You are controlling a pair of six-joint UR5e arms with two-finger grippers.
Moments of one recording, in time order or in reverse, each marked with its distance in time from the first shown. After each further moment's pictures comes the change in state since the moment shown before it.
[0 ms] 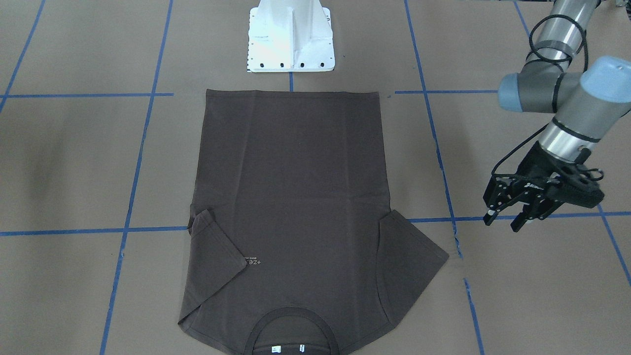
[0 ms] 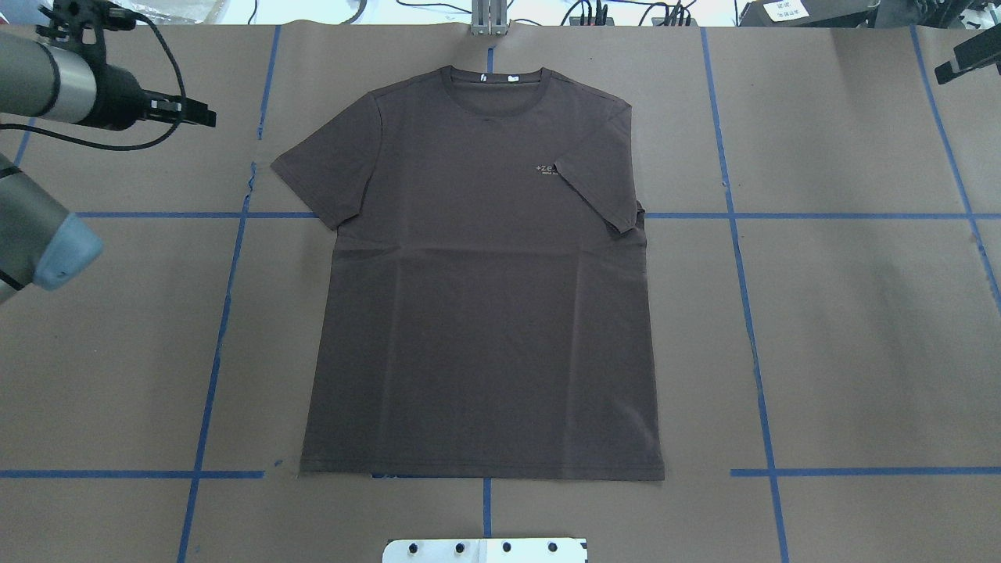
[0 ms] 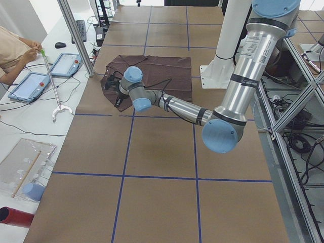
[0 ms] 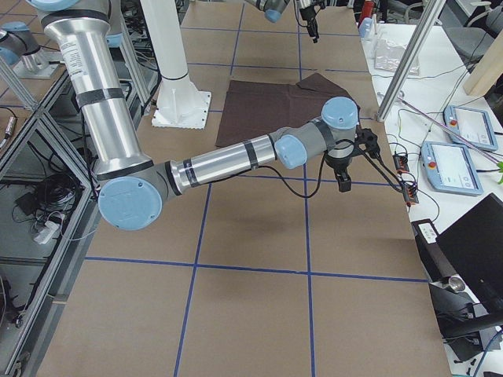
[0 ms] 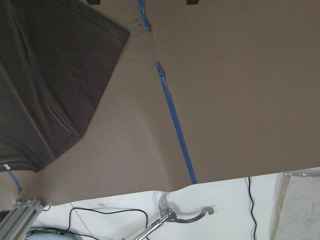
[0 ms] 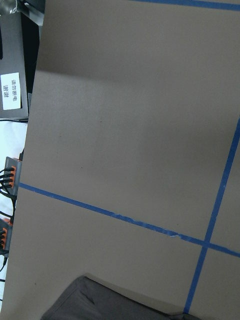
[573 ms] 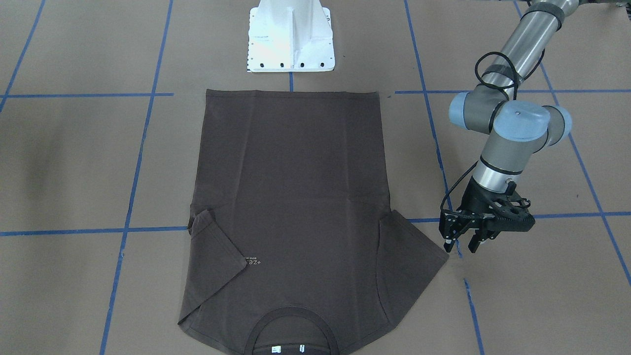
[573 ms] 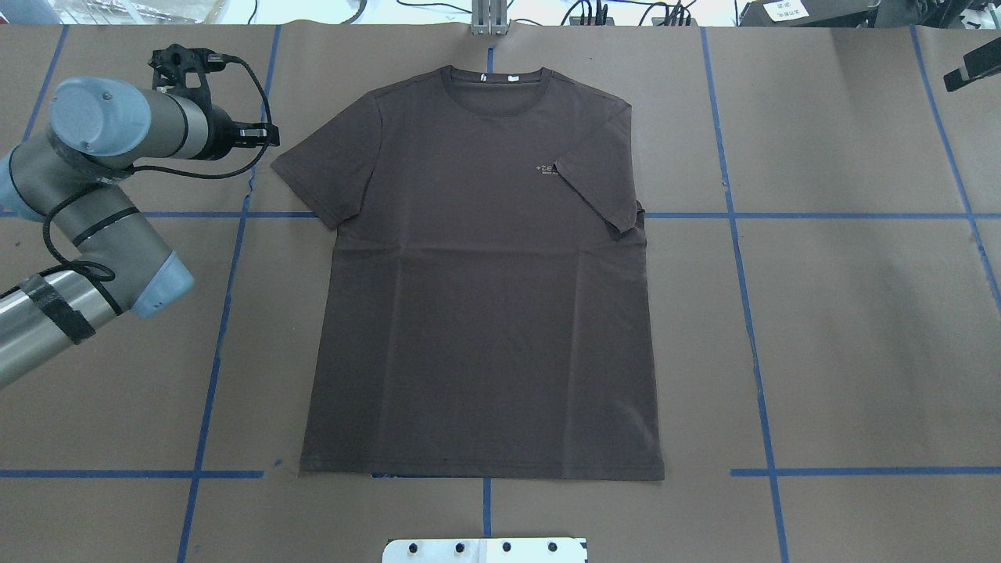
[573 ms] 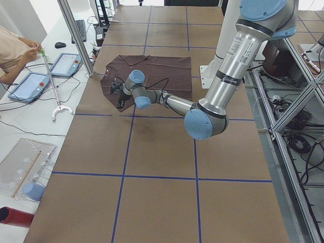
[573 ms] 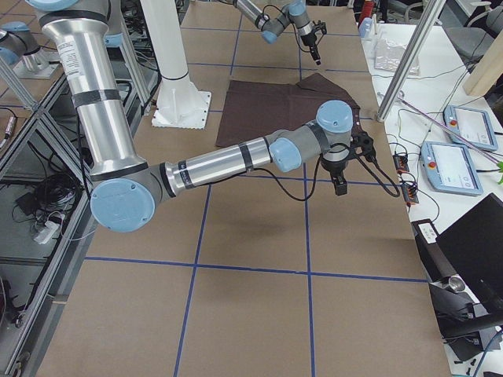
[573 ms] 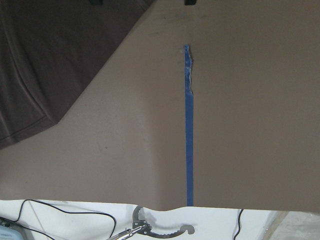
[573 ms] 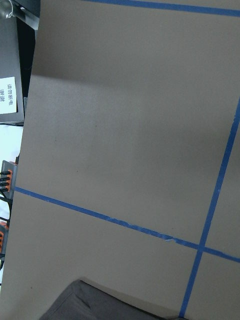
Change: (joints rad) left arm 0.136 -0.104 0.167 -0.013 0.218 -0.143; right arm 0.003 -0.018 0.011 0.001 -0.004 -0.003
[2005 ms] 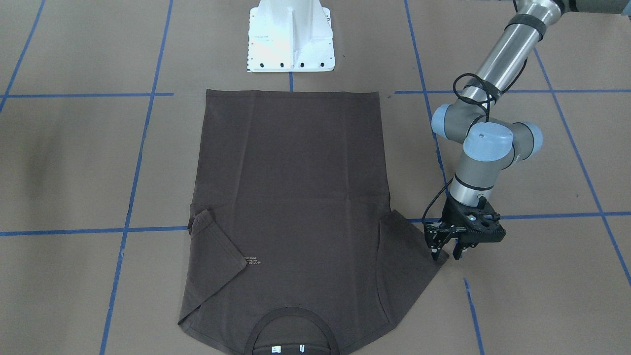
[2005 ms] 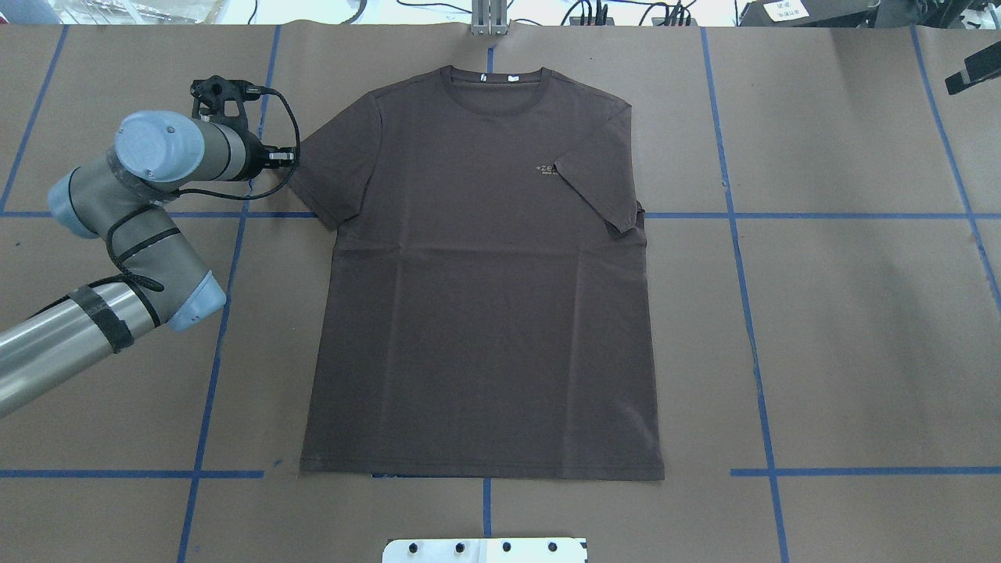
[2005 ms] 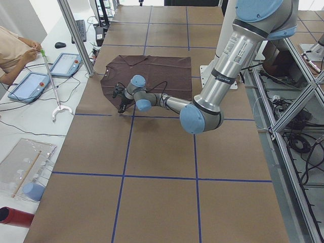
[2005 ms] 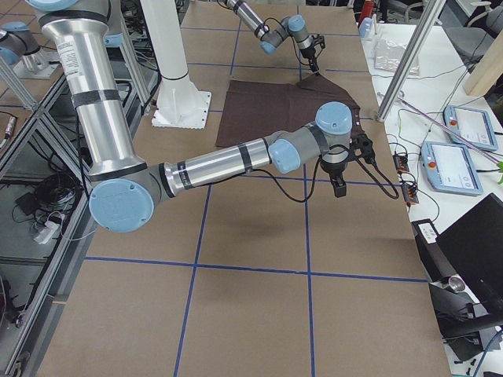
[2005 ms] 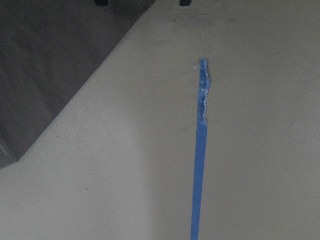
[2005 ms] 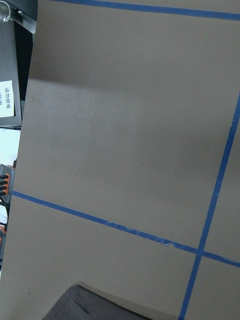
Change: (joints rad) left arm 0.050 -0.057 0.132 -0.030 0.059 0.000; right arm -0.001 -0.005 -0.001 0.000 -0.007 0.000
